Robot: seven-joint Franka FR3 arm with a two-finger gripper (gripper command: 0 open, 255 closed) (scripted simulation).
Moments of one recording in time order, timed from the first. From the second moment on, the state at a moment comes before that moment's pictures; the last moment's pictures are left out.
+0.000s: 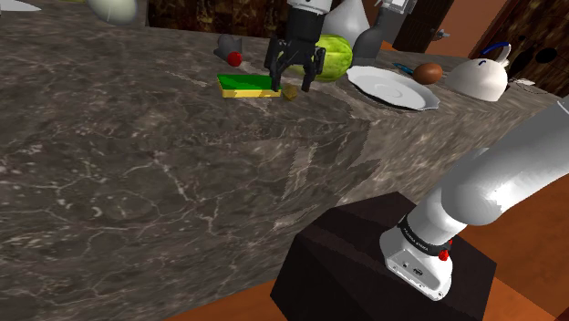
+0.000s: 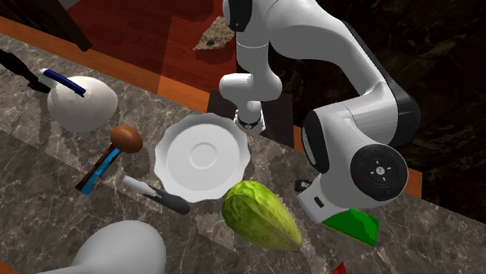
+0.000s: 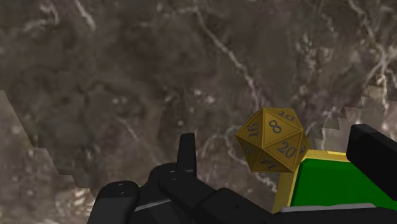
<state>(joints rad) 0.05 -0.23 0.31 -1.98 0.24 1.69 0.45</state>
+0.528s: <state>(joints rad) 0.05 -0.23 0.31 -1.99 0.24 1.69 0.45</state>
